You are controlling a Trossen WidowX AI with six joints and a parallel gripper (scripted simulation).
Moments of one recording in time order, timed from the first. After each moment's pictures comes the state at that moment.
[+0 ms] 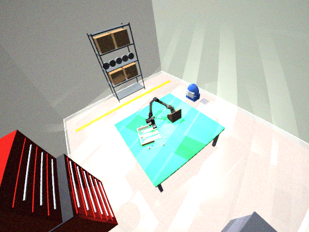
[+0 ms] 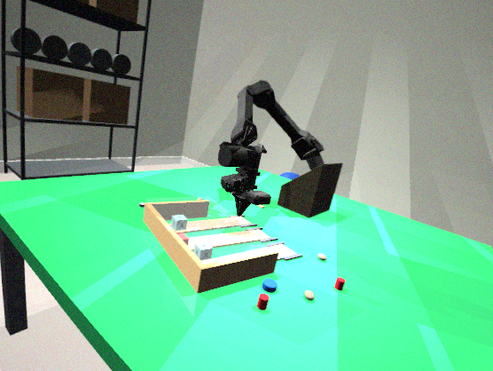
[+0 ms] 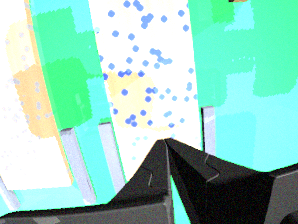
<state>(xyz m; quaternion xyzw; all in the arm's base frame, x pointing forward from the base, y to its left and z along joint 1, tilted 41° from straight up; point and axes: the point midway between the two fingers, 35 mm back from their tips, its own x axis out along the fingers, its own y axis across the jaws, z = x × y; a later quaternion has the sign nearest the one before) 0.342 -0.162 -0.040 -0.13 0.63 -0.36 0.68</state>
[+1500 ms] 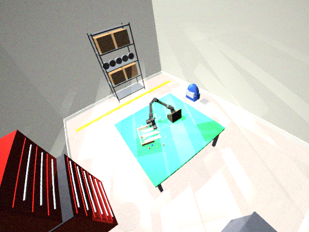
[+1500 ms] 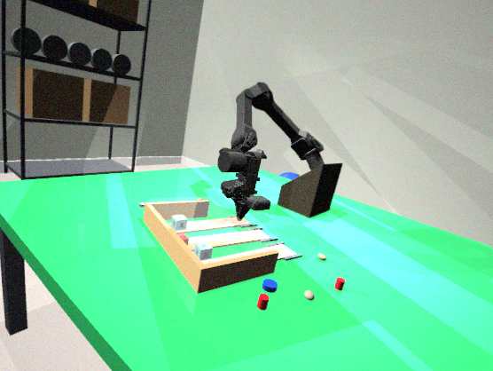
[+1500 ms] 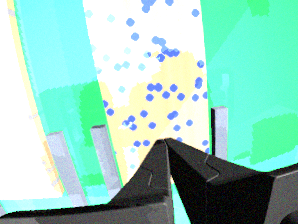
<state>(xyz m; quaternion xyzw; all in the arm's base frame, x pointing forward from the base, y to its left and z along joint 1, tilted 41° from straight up) 0.337 -0.172 -0.053 -0.13 0.63 -0.36 0.68</state>
